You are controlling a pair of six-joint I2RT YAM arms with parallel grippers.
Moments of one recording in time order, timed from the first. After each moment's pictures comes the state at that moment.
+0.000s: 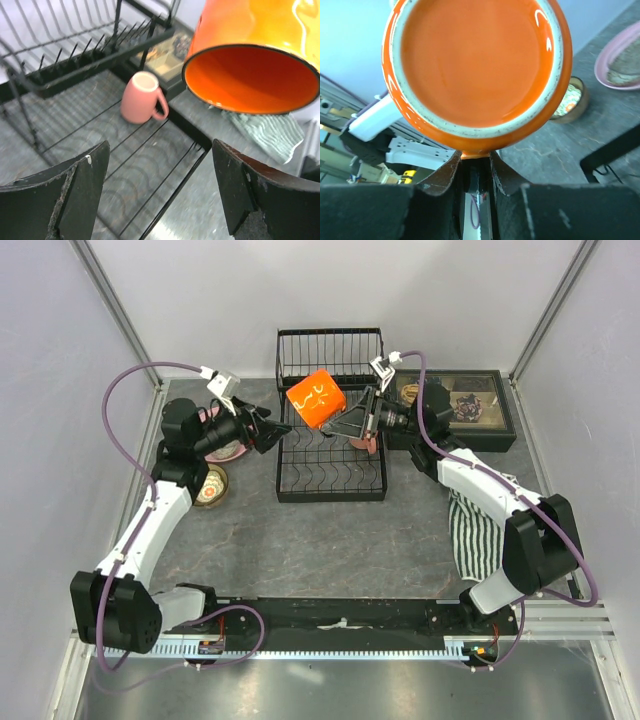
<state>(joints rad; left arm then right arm) -0.16 1.19 0.97 0.14 0.74 -0.20 0.44 1.55 1.14 0.58 -0.93 0.99</state>
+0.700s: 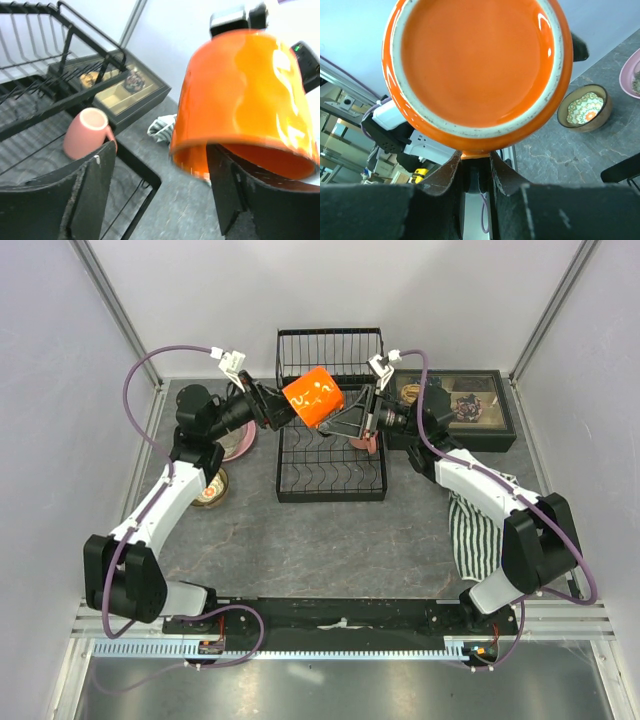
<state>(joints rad) -0.23 1.35 1.06 0.43 0.77 -0.58 0.46 1.55 1.14 0.72 -0.95 1.10</state>
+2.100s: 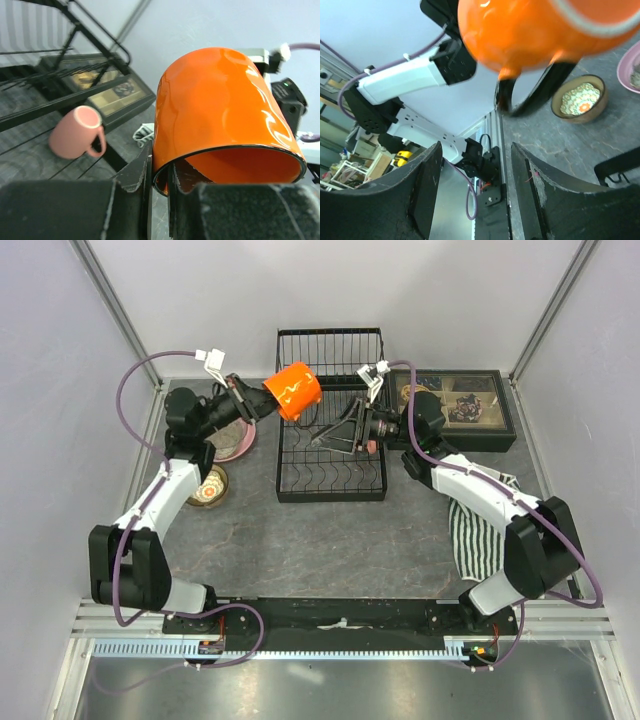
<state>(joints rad) -0.13 1.41 1.02 0.63 0.84 -0.84 0.52 1.53 1.12 0.66 -0.95 0.95</state>
